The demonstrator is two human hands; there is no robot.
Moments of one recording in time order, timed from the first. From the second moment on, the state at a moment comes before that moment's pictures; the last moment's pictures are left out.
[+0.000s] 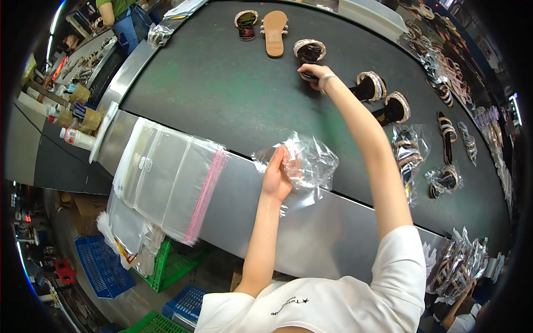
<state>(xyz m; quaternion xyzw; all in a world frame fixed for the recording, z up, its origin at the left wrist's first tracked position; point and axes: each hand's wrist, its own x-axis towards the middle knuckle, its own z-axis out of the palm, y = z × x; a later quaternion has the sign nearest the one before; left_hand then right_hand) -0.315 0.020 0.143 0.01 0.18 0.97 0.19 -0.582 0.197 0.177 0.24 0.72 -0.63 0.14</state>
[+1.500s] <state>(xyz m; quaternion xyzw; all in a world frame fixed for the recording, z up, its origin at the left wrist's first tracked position) -0.167 0.063 0.213 0.37 0.74 0.56 -0.12 -0.251 0.251 0.211 0.16 0.58 -0.79 -0.11</state>
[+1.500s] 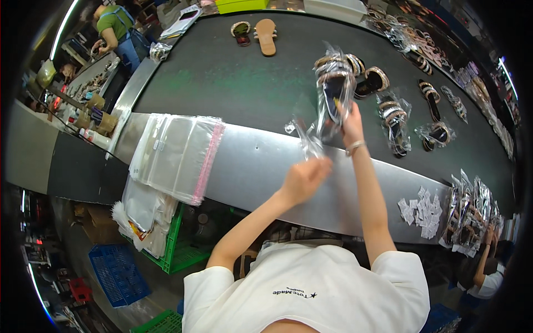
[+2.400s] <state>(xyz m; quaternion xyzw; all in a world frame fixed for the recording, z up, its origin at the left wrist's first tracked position) -0.367 -0.002 0.144 -0.03 -0.08 0.99 0.09 -0.683 0.125 0.149 0.07 0.98 -0.16 -0.12</state>
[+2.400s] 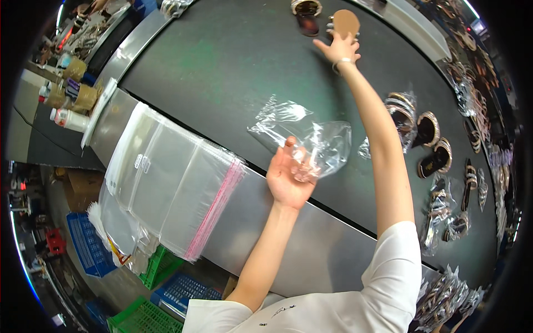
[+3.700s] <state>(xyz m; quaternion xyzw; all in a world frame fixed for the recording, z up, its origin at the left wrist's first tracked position) -0.181 0.014 0.199 -0.12 0.28 0.93 0.23 -0.096 0.263 0.236 0.16 0.65 -0.74 -0.12</state>
